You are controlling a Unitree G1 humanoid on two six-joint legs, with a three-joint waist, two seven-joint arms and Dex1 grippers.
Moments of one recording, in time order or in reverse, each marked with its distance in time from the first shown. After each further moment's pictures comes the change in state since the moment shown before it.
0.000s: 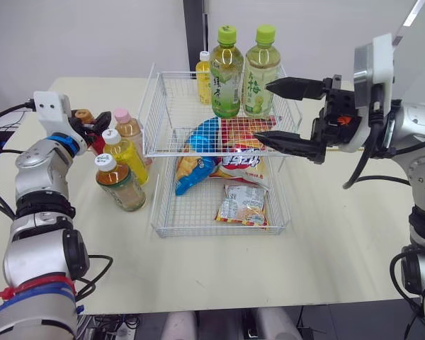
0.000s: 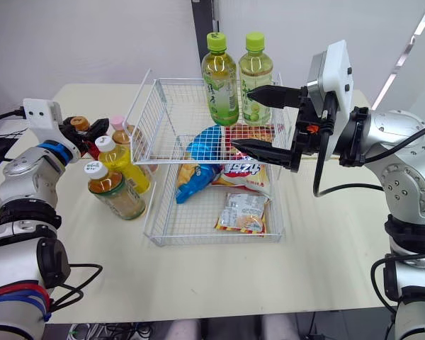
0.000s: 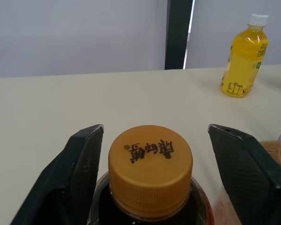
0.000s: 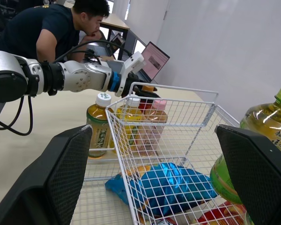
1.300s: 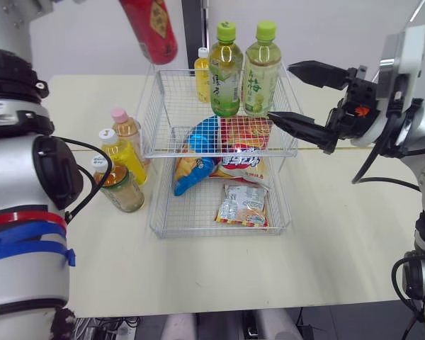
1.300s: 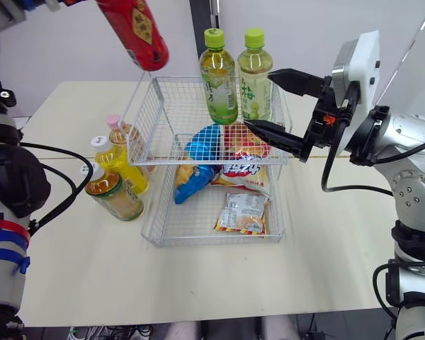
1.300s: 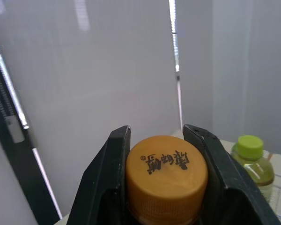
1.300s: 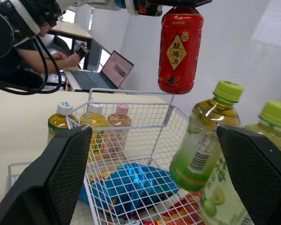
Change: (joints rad) left arm -0.691 -0.041 -0.190 -0.214 -0.038 0.540 -0.425; right arm 0.064 -0.008 -0.106 -0.039 0.008 -0.026 -0.124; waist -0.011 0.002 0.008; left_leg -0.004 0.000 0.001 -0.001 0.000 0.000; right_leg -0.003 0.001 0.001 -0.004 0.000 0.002
